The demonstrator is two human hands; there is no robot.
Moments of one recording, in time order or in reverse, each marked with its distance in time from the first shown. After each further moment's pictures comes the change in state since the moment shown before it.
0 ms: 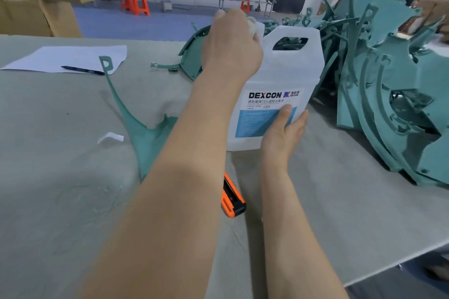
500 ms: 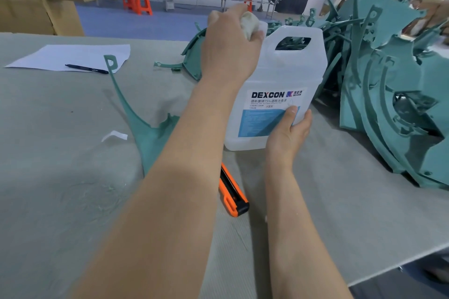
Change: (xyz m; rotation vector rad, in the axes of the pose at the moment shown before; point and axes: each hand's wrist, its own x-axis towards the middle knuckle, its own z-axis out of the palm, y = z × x) left_hand -0.004 -0.011 0.000 -0.206 0.053 0.012; right_hand 0.004 0.002 -0.001 0.009 0.028 -0.018
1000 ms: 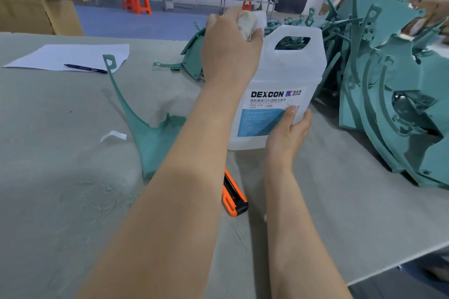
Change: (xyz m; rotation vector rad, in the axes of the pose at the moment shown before) left_hand -0.004 -0.001 0.009 -0.043 0.130 -0.006; right_hand 0.000 0.000 -0.001 -0.003 -0.002 0.006
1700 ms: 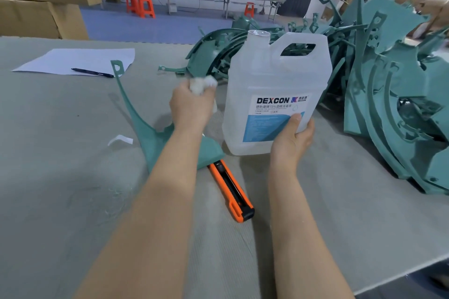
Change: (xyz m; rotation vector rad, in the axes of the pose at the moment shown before) left_hand -0.026 -0.083 -0.015 -0.214 0.002 -0.533; right_hand -0.003 -0.002 0.002 0.044 0.009 0.101
